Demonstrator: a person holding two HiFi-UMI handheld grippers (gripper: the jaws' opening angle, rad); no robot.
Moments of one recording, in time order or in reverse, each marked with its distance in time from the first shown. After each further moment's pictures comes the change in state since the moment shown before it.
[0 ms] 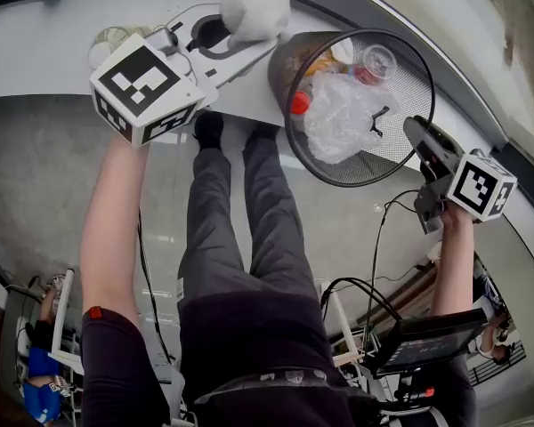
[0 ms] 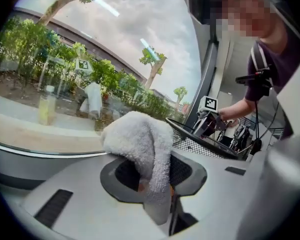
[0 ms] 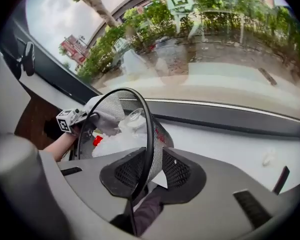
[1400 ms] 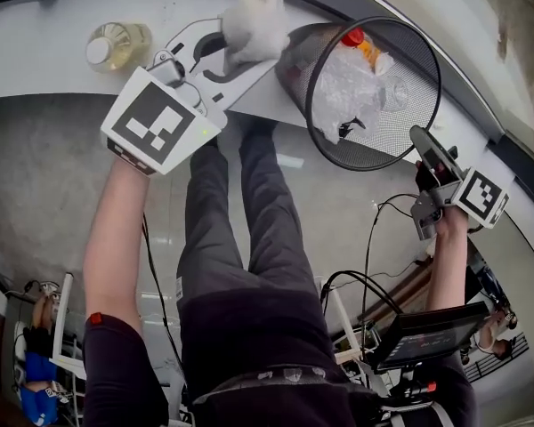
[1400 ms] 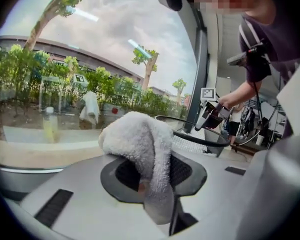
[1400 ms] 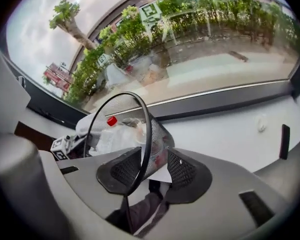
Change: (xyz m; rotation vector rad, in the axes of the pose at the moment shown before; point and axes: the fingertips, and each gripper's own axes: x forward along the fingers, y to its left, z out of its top) left arm -0.001 -0.027 0.003 0.157 0.028 0.070; right arm -0.027 -0.021 -0.011 0.143 -0.089 0.001
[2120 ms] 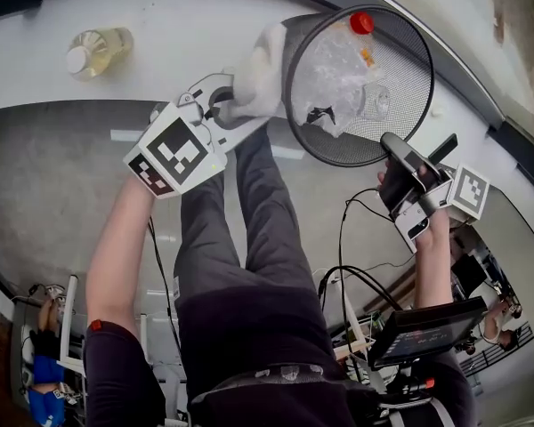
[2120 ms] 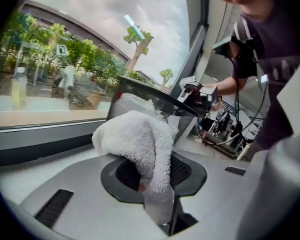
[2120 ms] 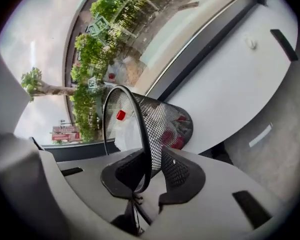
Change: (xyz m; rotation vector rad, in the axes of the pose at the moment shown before) left arm 0.026 -0.103 -0.066 -0.082 0.181 -0.258; right arm -0.010 0.001 -0.061 0.661 0.009 0.146
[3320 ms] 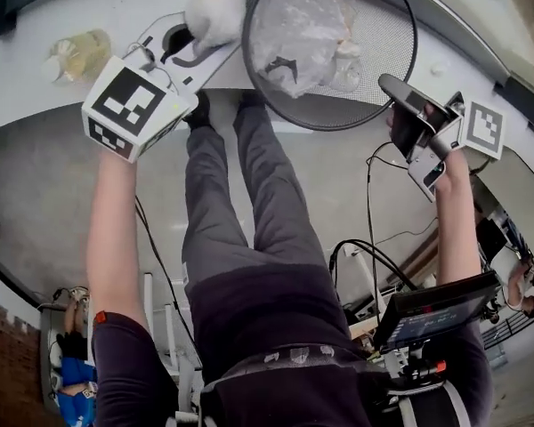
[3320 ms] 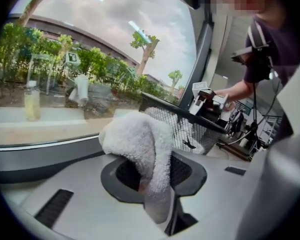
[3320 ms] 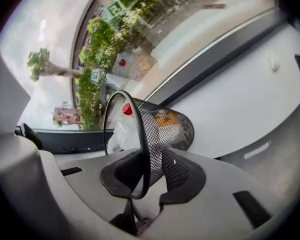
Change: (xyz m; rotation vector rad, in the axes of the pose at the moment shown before) left arm -0.007 0.058 0.038 -0.003 -0.034 0.149; right arm 0.009 0.008 0.026 -0.166 0.094 -0.008
